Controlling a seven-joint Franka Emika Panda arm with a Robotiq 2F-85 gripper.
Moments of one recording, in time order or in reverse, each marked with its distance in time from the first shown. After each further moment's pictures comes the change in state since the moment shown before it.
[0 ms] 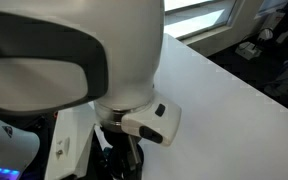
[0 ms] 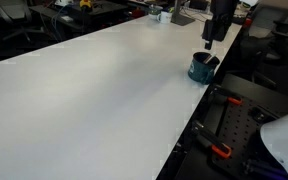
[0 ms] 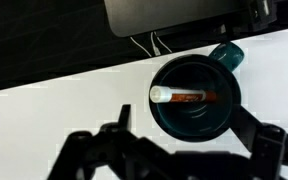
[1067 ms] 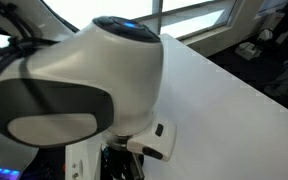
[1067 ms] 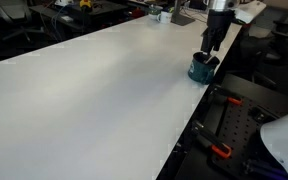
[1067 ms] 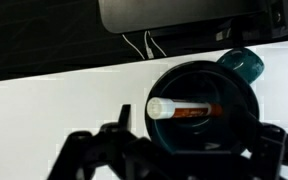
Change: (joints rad) arm -0.003 0.145 -0.032 -0.003 0.040 0.147 -0.122
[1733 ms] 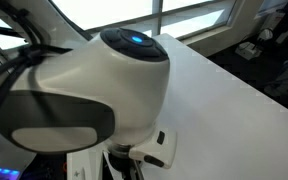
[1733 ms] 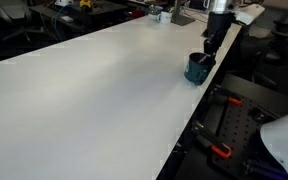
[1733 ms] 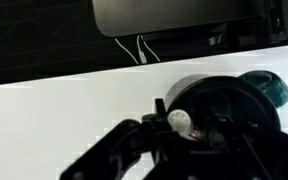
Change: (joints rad) arm 0.001 0.033 -0.010 0.013 0.083 -0.003 -0.090
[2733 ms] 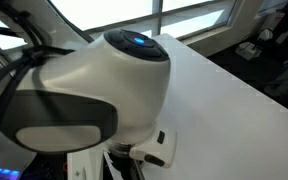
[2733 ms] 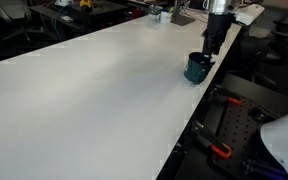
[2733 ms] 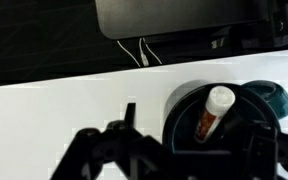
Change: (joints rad) arm 0.007 0.007 -0.006 0.006 -0.031 -0.012 0.019
